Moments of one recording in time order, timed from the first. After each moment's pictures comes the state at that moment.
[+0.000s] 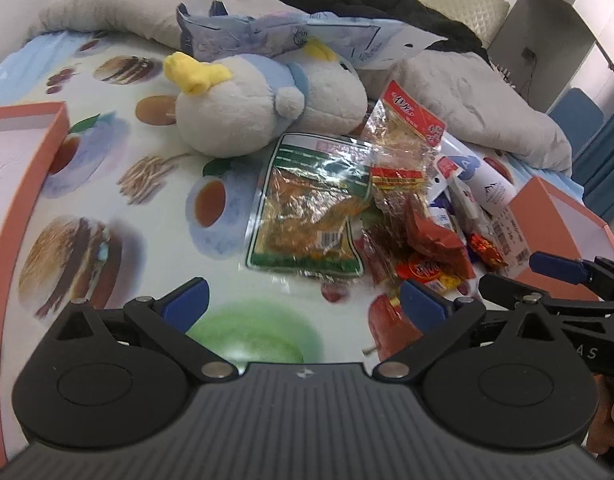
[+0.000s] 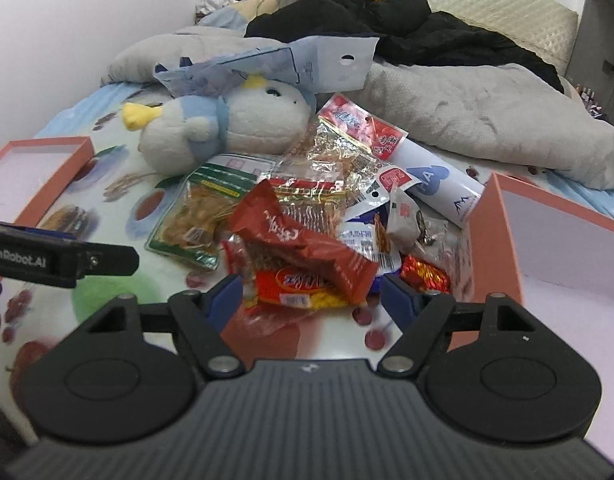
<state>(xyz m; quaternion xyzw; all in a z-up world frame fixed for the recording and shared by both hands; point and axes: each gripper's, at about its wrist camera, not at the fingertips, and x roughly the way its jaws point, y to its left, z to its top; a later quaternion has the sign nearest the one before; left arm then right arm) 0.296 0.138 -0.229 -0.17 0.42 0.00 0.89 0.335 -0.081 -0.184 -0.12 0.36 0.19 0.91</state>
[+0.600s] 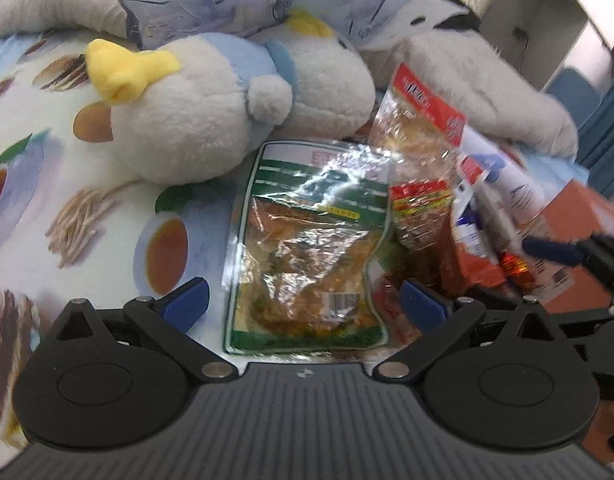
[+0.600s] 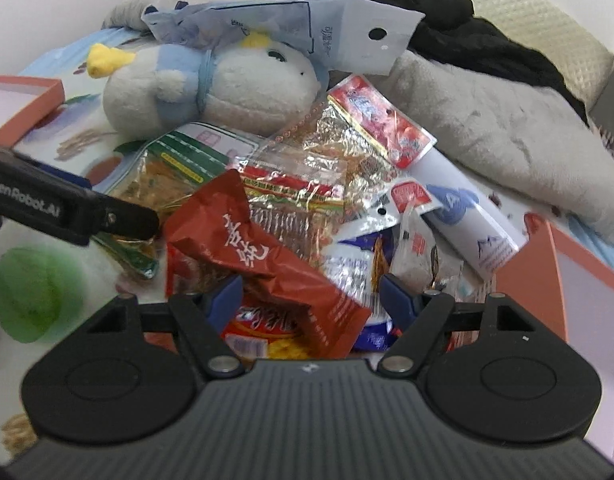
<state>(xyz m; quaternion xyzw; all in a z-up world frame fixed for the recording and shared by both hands) 0.379 0.134 -0.270 -0.14 0.44 -0.03 0.89 0.393 -0.059 -0.221 -0.22 0.36 0.21 0.88</state>
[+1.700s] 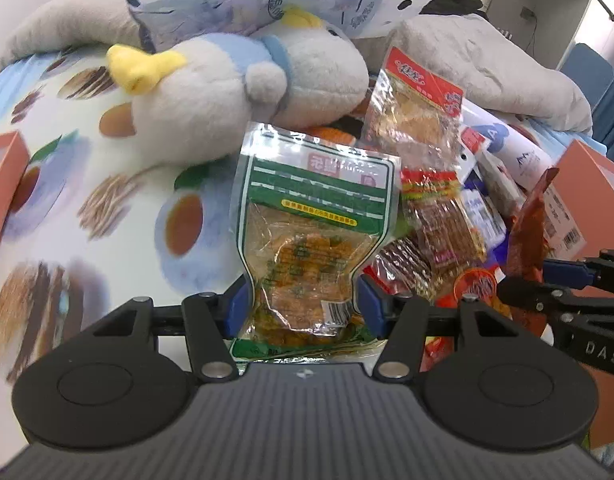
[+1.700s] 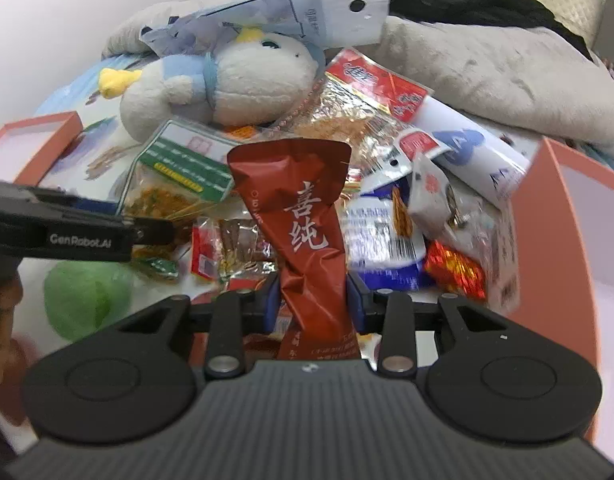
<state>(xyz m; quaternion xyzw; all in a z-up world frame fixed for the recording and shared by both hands) 0.343 0.111 -0.264 -0.10 0.43 0.00 0.89 0.363 -0.088 -0.214 -0.10 0.41 0.21 0.88</state>
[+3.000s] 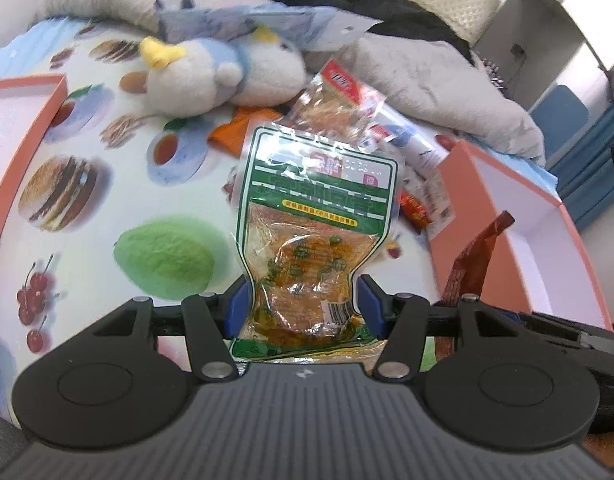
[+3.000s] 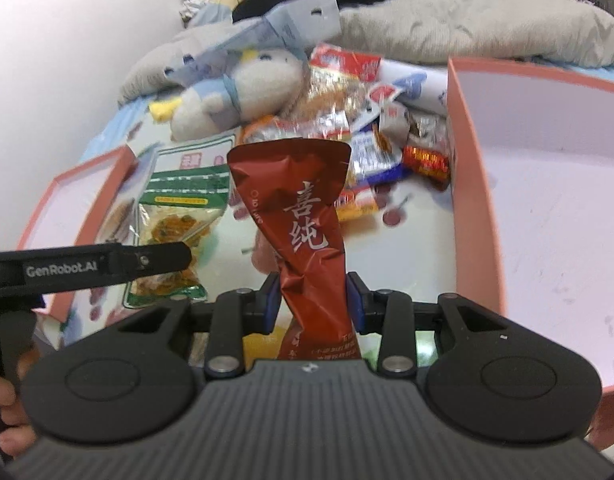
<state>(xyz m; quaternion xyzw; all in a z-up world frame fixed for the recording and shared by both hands) 0.223 0.053 -0.177 -0.19 0.42 -0.01 0.89 0.267 -0.151 -0.155 0.03 0.44 0.21 0.88</state>
